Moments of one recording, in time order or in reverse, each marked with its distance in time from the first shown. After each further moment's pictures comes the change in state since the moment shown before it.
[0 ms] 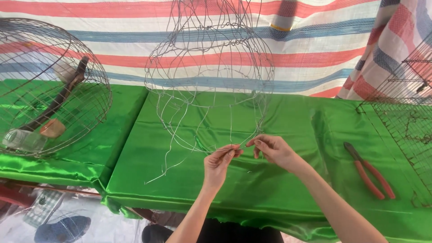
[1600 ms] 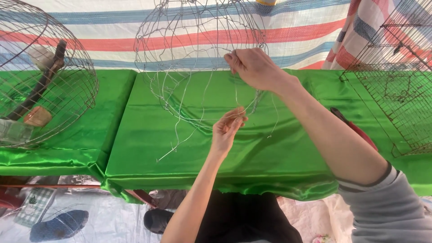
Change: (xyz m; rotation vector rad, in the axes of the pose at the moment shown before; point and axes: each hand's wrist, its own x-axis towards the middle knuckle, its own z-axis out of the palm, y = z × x) left_hand 0.005 -0.018 0.009 0.003 -0.171 0.000; right_hand 0.037 -0.177 0.051 -0.893 0.112 -0.236
